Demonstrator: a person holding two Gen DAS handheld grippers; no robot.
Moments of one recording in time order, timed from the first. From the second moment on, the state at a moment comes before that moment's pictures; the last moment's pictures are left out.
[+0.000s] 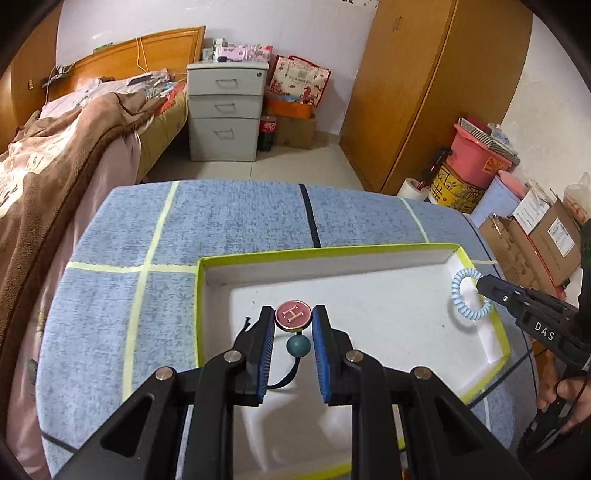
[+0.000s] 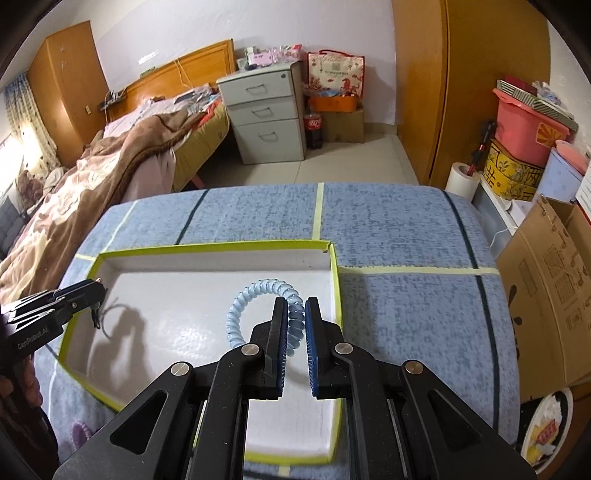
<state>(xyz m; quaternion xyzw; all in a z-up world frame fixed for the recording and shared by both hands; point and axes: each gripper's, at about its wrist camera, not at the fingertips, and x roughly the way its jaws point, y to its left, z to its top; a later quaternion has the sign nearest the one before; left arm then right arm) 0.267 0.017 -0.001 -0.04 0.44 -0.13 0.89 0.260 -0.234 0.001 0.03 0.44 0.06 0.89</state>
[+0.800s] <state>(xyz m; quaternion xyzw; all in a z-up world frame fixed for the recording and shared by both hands) 0.282 0.011 -0.020 -0.04 0.47 -0.12 0.87 0.278 -0.228 -0.021 0.00 0.47 0.06 0.88</state>
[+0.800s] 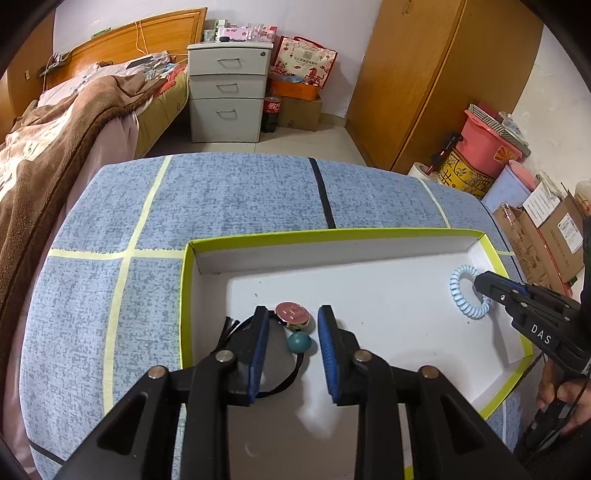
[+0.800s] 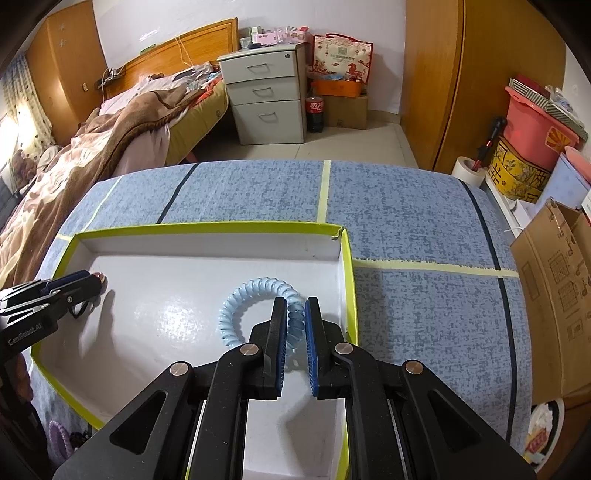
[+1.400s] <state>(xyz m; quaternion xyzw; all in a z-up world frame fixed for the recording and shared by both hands) 0.240 0.024 0.013 -0.05 0.44 -0.12 0.89 0.240 -0.230 0.008 0.02 0.44 0.08 0.90</state>
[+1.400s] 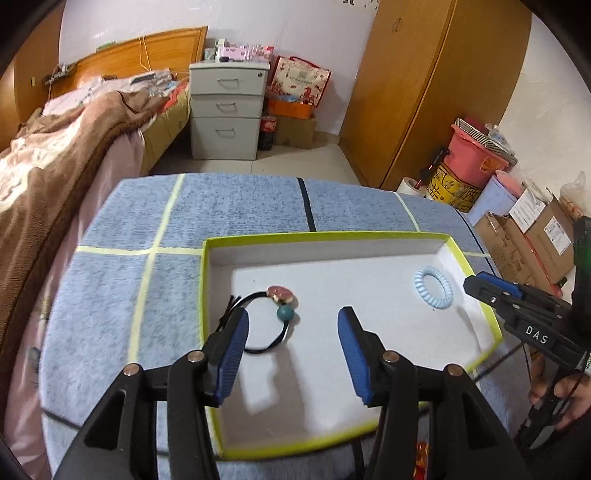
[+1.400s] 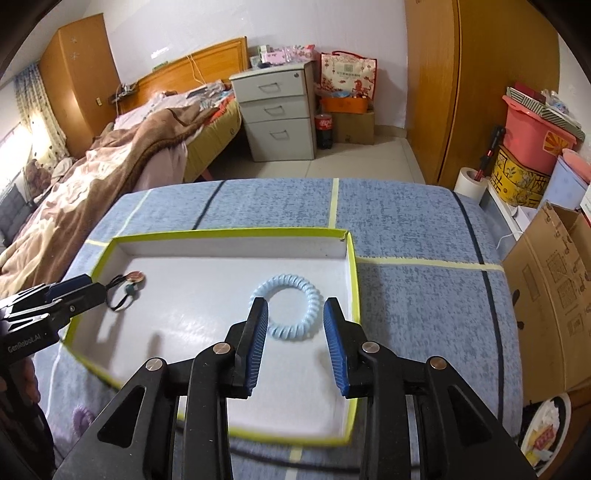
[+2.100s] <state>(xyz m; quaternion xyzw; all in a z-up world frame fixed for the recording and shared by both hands) 0.128 0.067 0.013 -0.07 0.41 -0.09 0.90 0.121 -0.203 0.016 -0.01 0.41 0.17 0.90</state>
